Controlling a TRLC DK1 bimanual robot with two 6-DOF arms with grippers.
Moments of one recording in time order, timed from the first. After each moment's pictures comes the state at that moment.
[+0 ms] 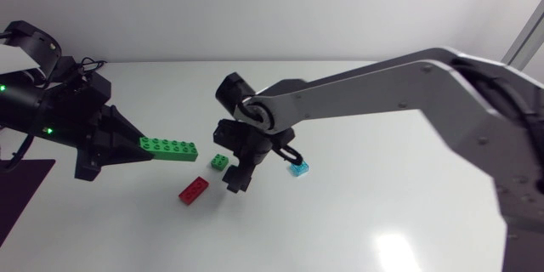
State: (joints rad) left arm 0.05 1.30 1.04 -1.00 0.60 1.09; right arm 0.79 2.07 1.51 -0.53 -0.08 -0.43
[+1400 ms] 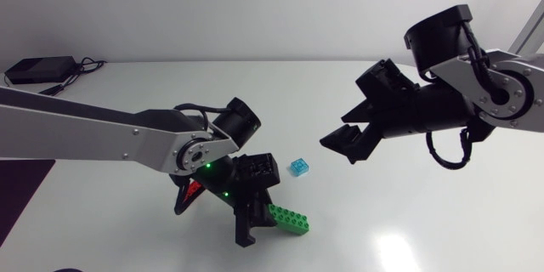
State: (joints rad) left arm -0.72 1.73 0.98 -0.44 0.43 0.65; right arm 0.34 1.27 0.95 -0.44 -0.33 -0.38
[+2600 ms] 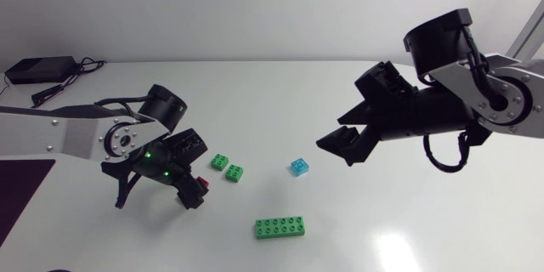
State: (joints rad) left arm -0.38 1.58 0.82 -0.44 0.02 0.46; right arm 0.35 1.26 0.93 -0.41 -0.36 -0.35
